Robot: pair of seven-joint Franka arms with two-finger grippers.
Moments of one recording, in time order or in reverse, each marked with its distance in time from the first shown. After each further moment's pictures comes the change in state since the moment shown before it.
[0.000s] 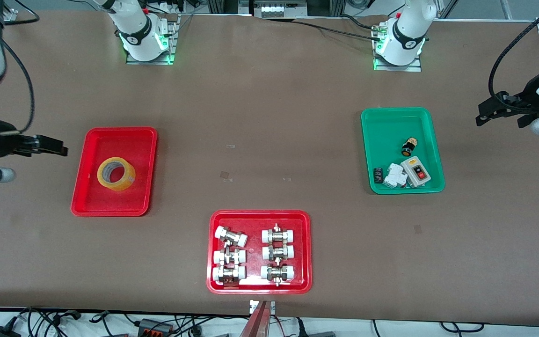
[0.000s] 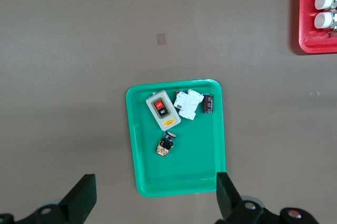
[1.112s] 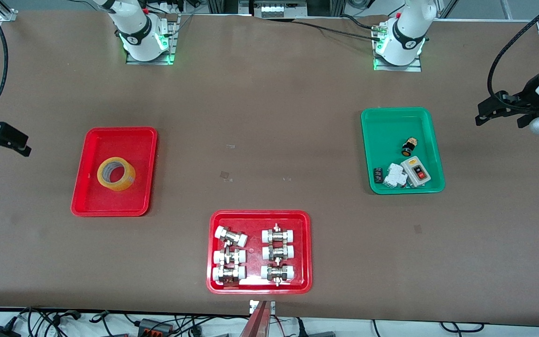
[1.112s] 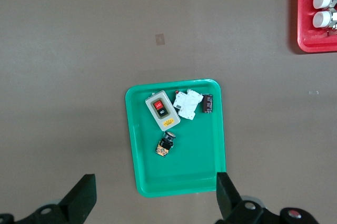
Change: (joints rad) left arm 0.000 0.002 -0.002 0.004 0.000 -0.002 0.006; right arm -0.004 -0.189 -0.011 -0.190 -0.089 0.235 -0.009
